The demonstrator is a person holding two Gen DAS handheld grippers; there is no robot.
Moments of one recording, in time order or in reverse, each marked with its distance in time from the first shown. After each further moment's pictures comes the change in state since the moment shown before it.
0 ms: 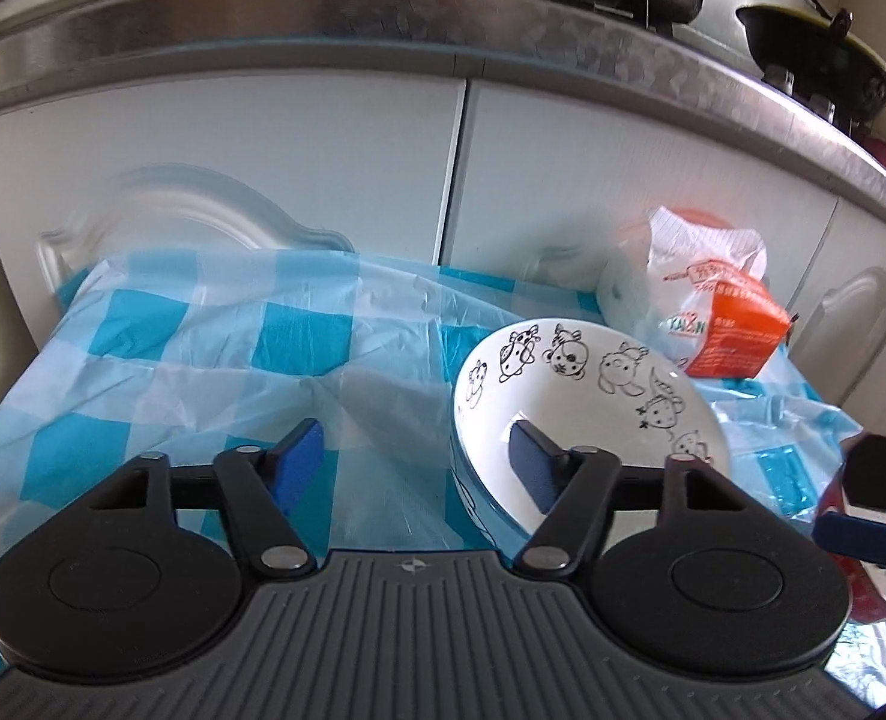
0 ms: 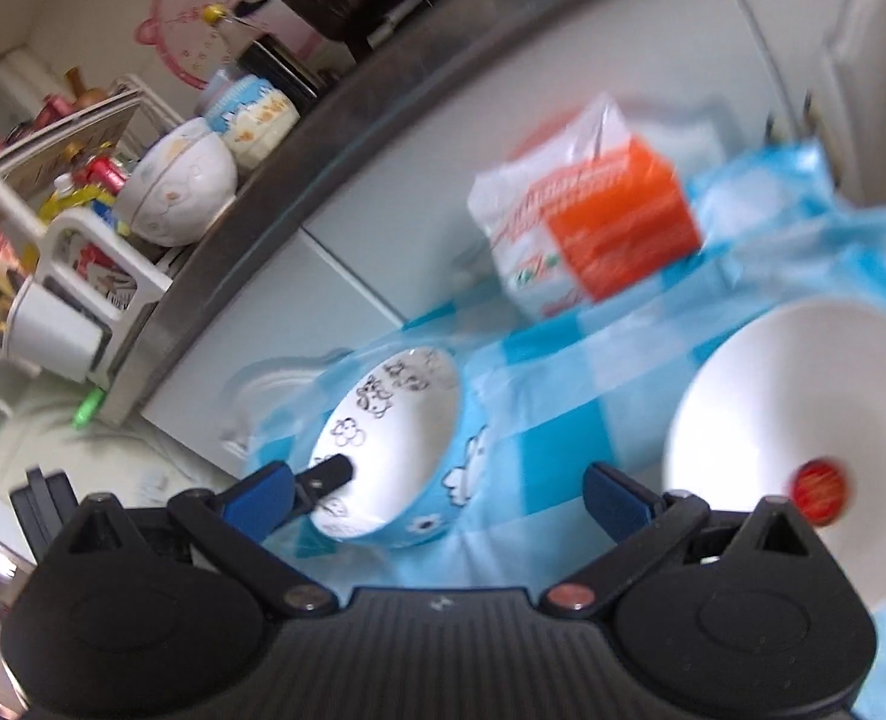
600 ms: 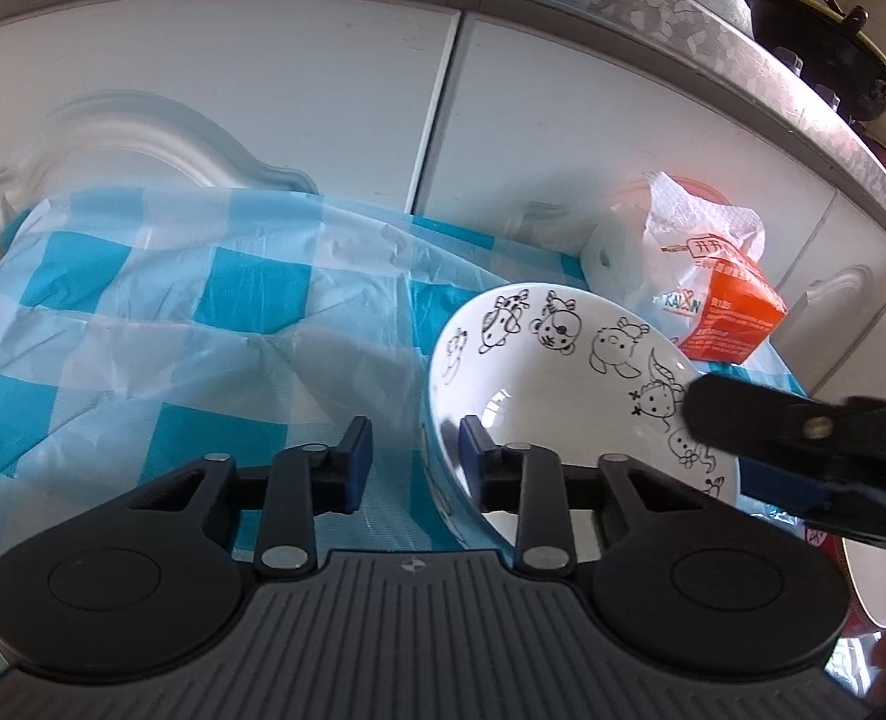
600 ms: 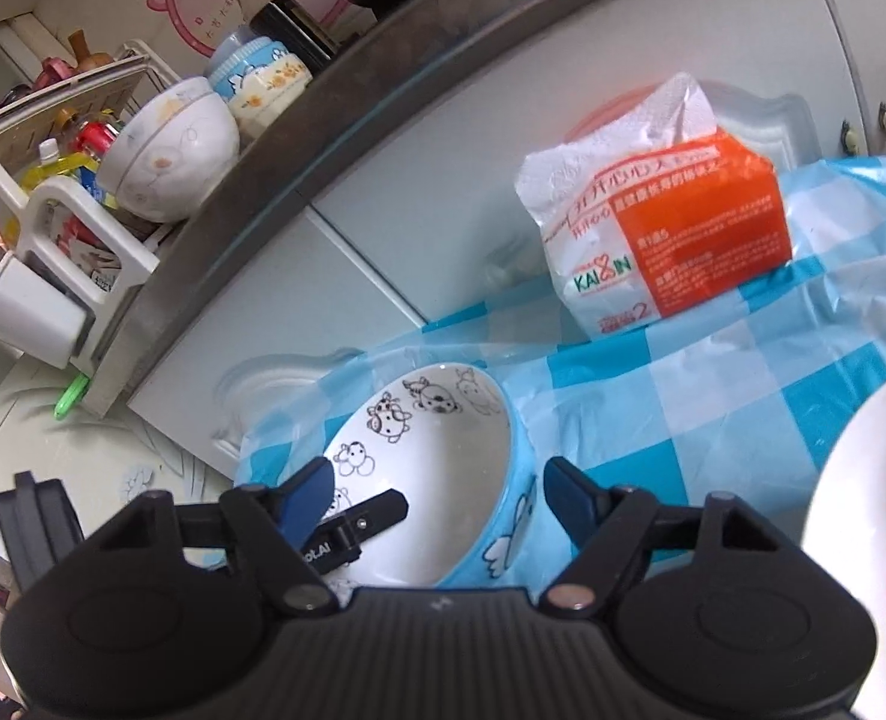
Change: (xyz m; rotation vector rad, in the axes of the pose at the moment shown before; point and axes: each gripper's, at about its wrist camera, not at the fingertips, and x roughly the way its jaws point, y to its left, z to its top) left arm 0.031 0.003 0.002 -0.052 0.099 -0.093; right arm 0.050 0.015 0.010 -0.075 0.010 -0.007
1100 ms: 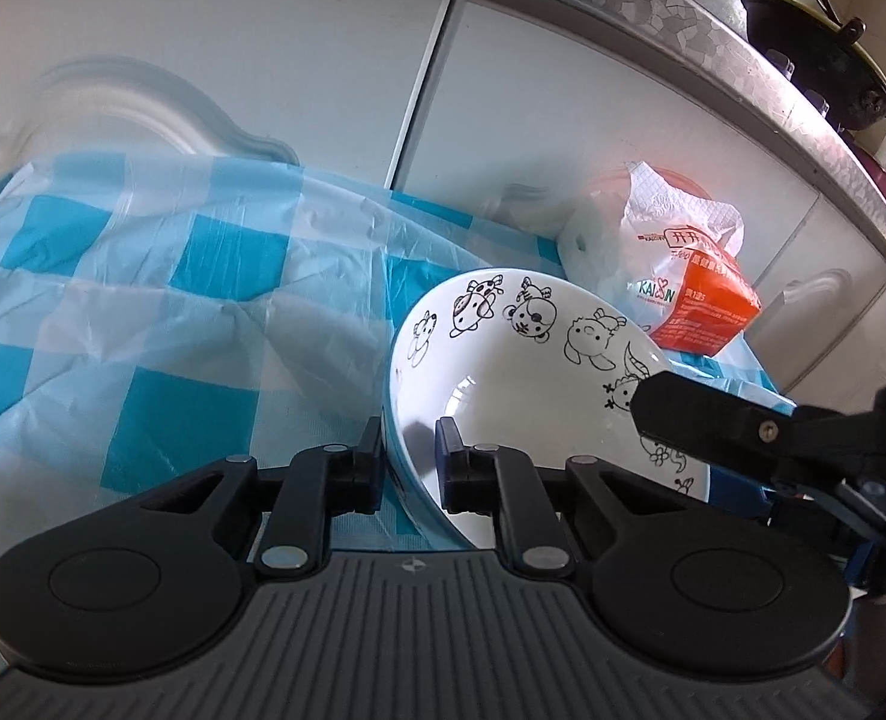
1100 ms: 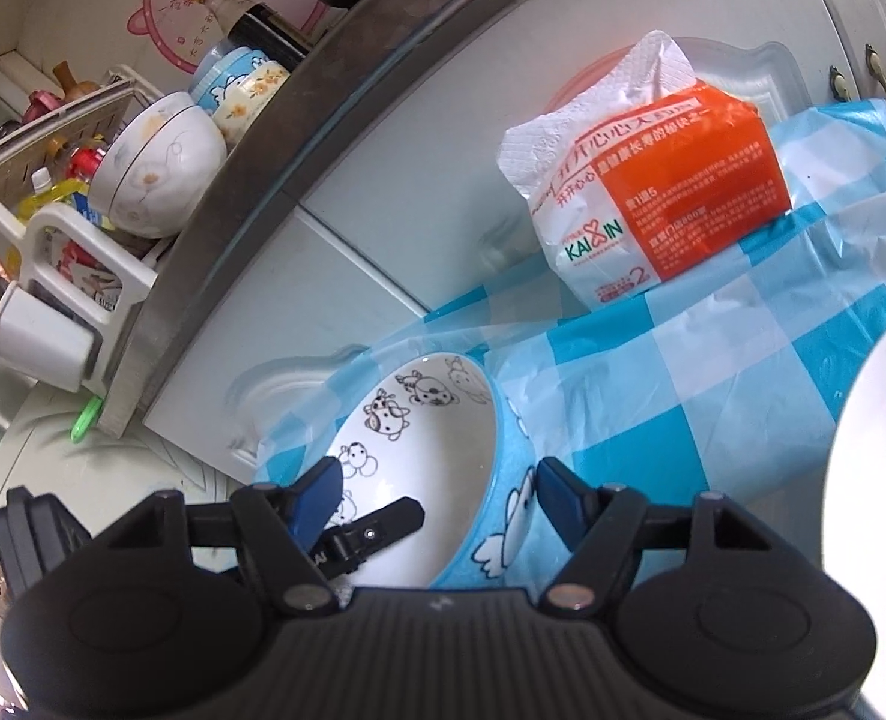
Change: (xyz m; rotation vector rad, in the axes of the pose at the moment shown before) left arm -0.002 0.000 -0.004 -0.041 0.045 -0.056; right arm 0.001 -0.010 -0.008 0.076 0.000 0.045
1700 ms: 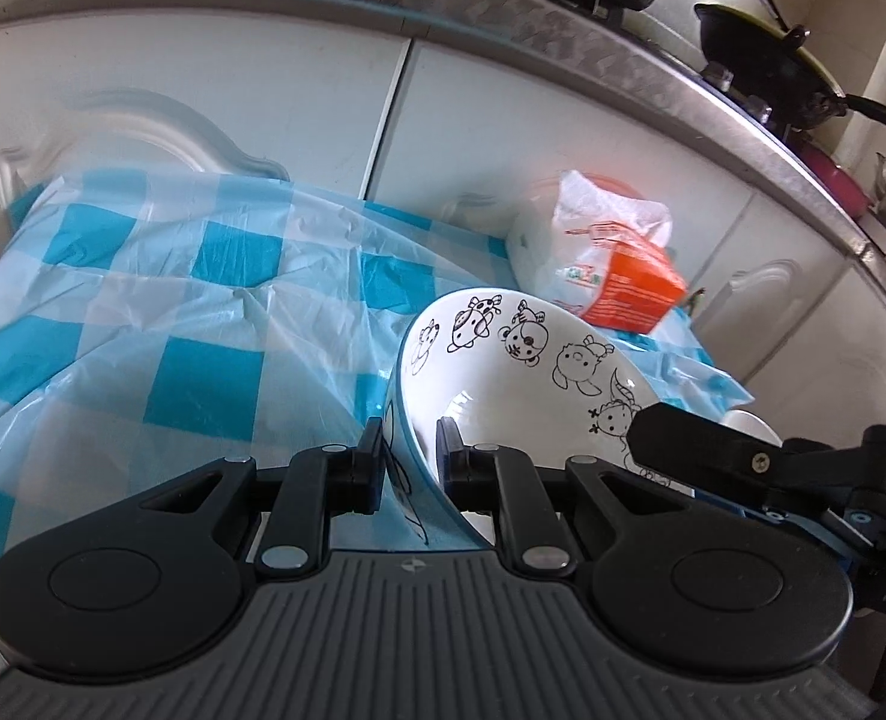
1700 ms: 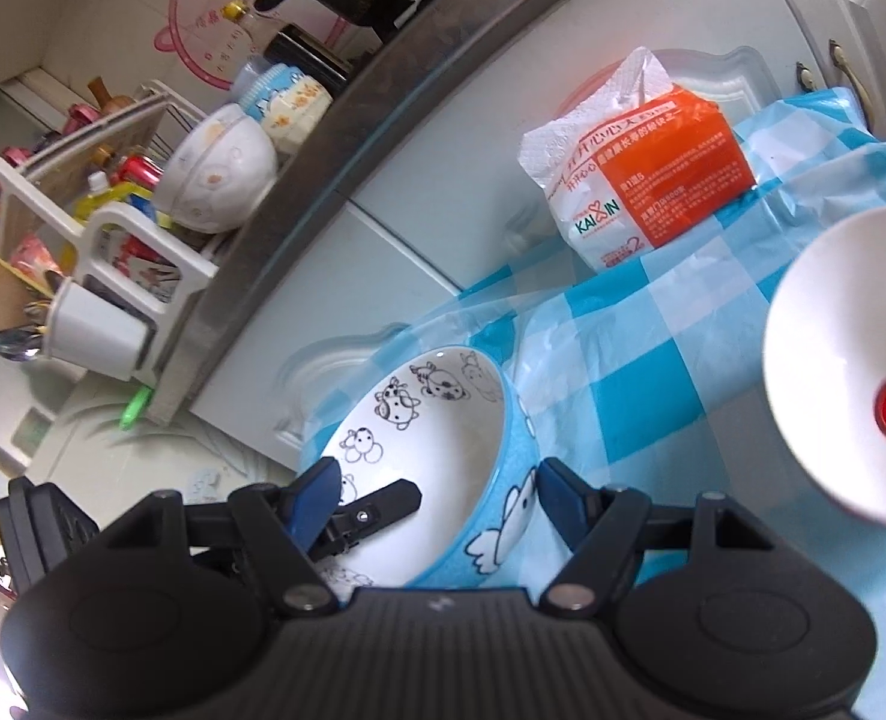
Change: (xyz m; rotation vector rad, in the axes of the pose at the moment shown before) left arm -0.076 -0.009 -0.024 0.024 -0.030 -0.047; right arm -0.056 0.016 -0.030 0.040 -0.020 0.043
